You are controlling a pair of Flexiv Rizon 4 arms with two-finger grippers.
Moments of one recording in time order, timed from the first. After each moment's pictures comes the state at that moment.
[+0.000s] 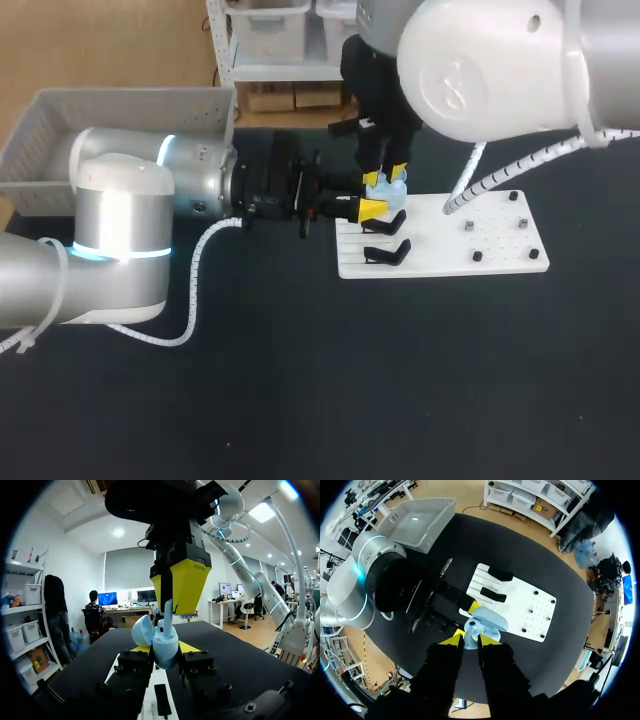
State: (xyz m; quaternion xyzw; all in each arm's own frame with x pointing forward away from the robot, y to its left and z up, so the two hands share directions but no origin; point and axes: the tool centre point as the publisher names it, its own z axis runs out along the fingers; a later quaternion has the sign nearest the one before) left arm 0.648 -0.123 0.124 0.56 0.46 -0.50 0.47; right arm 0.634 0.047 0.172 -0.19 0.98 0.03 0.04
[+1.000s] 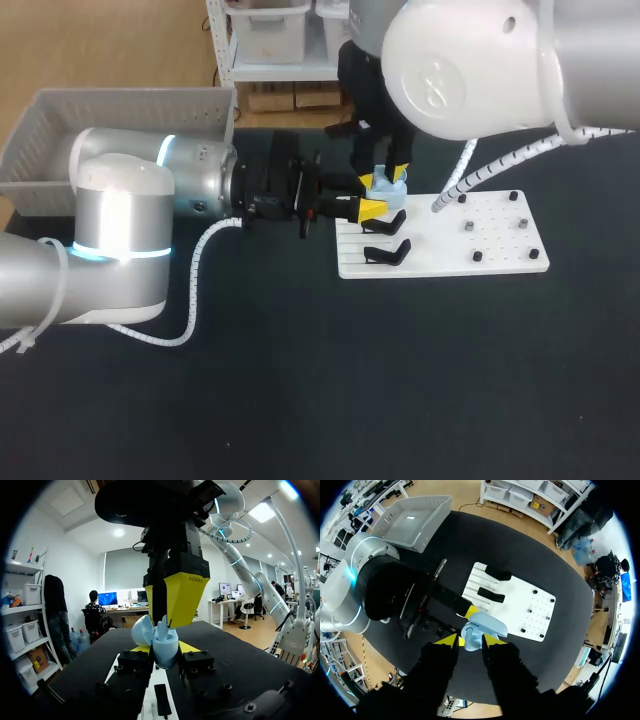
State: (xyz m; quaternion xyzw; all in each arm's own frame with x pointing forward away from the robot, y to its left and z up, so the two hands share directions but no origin) left arm 0.648 -0.123 0.124 0.56 0.46 -0.50 0.47; right arm 0.640 0.047 0.165 -0.18 0.98 0.02 0.03
